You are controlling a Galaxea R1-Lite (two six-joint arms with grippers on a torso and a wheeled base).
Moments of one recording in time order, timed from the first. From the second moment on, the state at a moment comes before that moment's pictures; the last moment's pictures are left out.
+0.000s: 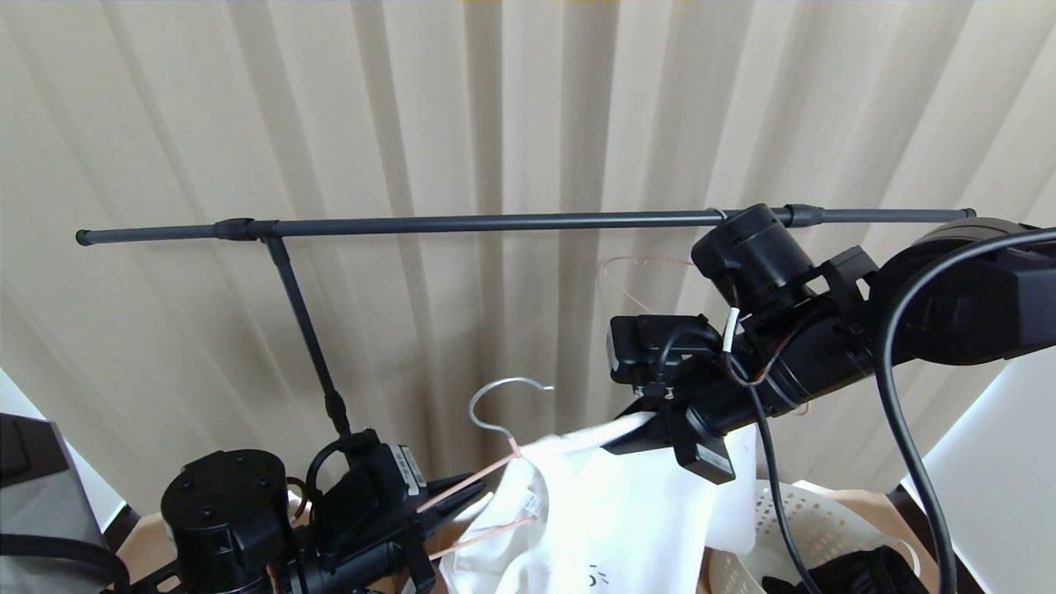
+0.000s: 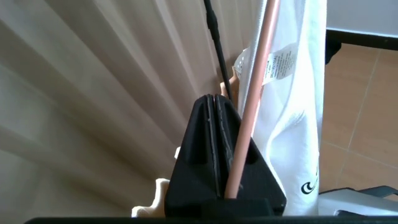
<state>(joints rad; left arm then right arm) -0.61 1.91 -0.12 -1.57 -0.27 0.38 0.60 1.84 -1.38 0.51 0.42 -0.79</state>
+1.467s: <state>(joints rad) -0.51 1.86 -0.14 -1.57 -0.35 0.37 0.53 1.74 -1.32 0.50 0.38 -0.76</state>
